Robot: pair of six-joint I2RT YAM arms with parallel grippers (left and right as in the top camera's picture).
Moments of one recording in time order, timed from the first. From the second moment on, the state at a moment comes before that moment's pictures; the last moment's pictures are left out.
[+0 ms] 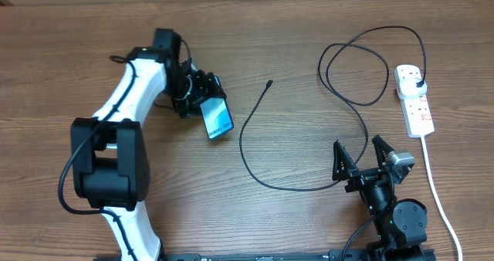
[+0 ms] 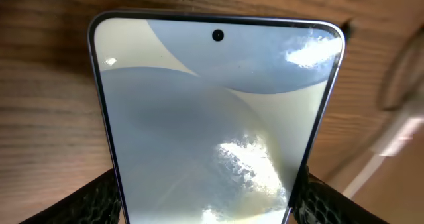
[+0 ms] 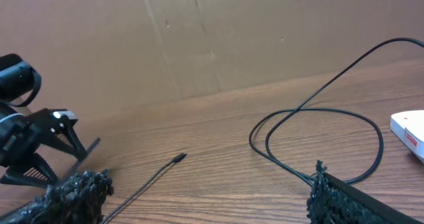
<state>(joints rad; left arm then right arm) -0.08 2.03 1.53 -0.94 0.57 -0.51 0.18 0.01 0.02 -0.04 -0.04 0.28</state>
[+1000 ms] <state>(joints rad) -0.03 2.03 1.53 -0.94 0.93 -0.62 0.18 0.01 0.02 -0.03 -0.04 0.28</state>
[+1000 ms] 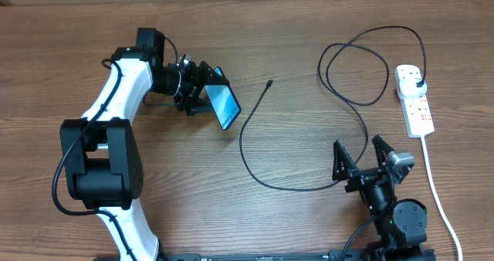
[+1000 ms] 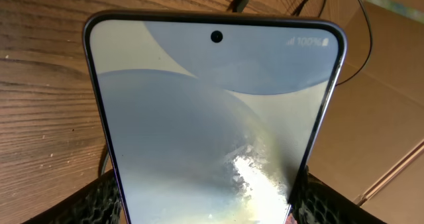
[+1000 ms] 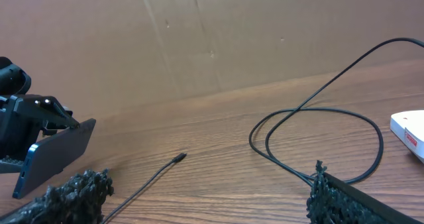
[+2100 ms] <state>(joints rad) -0.12 2.03 1.53 -0.99 0.03 -0.72 0.18 0.01 0.02 -0.03 -0.04 0.28</state>
